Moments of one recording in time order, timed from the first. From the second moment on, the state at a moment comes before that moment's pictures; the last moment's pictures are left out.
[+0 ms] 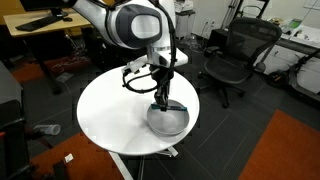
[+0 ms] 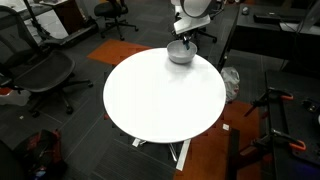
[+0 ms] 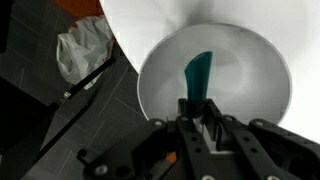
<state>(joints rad) -0.08 0.60 -0.23 -1.76 -0.25 2.34 0.88</state>
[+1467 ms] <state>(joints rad) -0.02 0.28 -0.23 -1.97 -0.23 2.42 0.83</state>
